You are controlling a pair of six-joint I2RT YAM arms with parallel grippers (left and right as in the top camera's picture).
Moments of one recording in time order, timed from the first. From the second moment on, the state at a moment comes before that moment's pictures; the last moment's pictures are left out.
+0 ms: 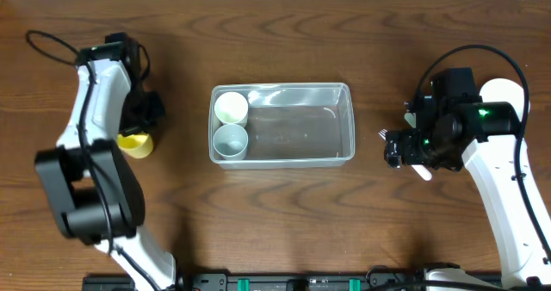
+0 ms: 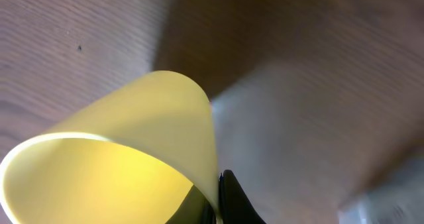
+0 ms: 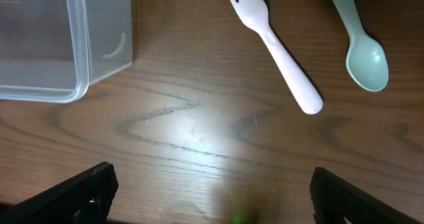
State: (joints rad) left arm 0.14 1.90 1.53 -1.25 -0.08 -0.28; right arm 0.07 1.38 1.19 -1.22 -0.10 0.06
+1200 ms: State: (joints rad) left arm -0.52 2.01 1.75 -1.15 0.05 -0.20; right arm 0.07 1.38 1.19 -1.21 -0.10 0.06
